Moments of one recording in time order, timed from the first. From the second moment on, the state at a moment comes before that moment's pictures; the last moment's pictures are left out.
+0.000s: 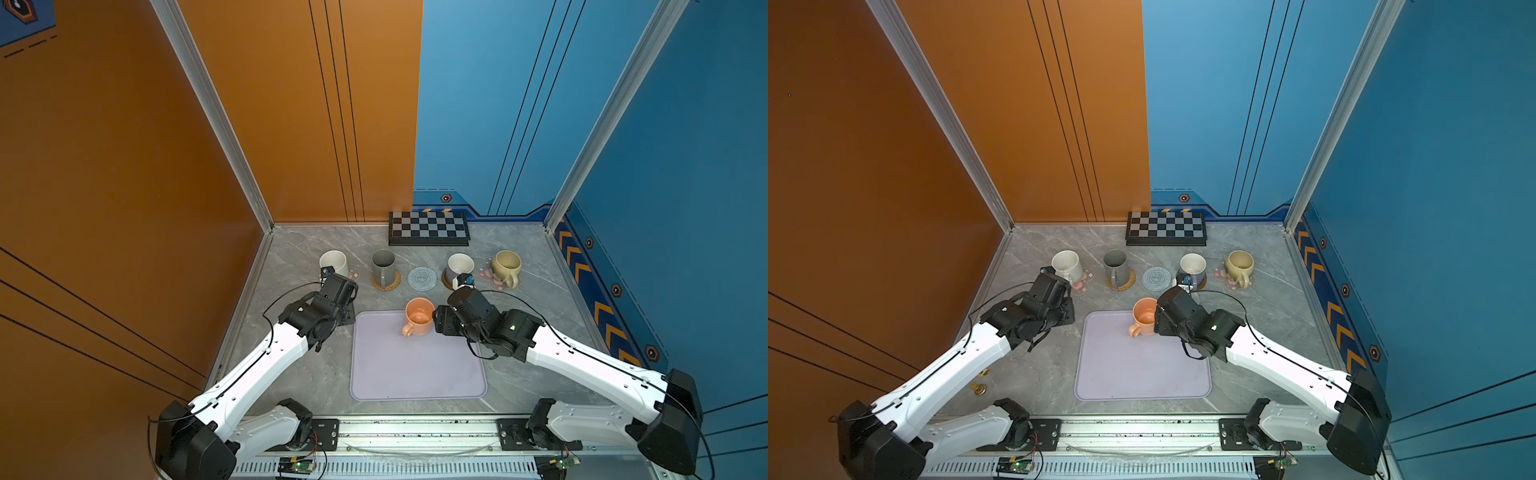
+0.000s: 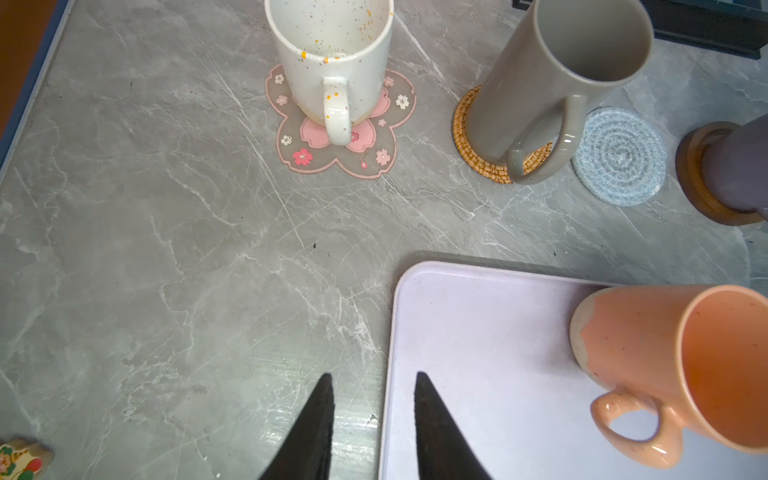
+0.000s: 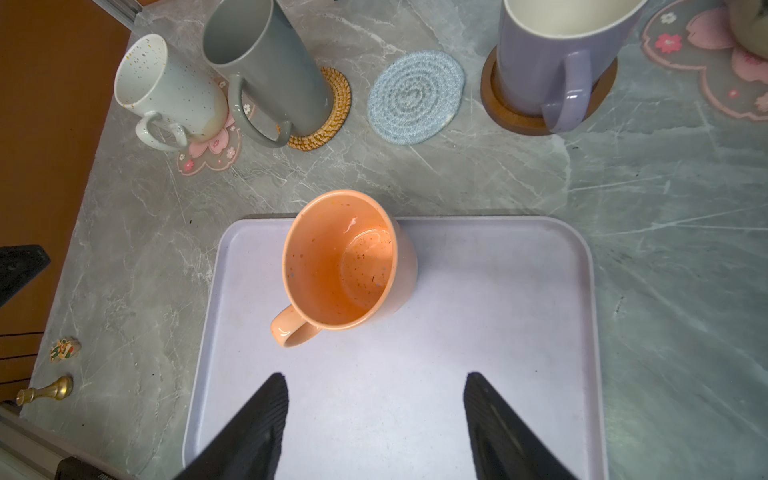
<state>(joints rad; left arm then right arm) -0.50 1.10 0.93 -0.80 -0.33 -0.60 0.90 1.23 0.97 -0.62 0.26 0.82</state>
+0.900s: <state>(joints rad) -0.48 1.06 0.90 -0.81 -0.32 -0.60 1.06 1.48 1.09 -0.62 0.27 1.01</state>
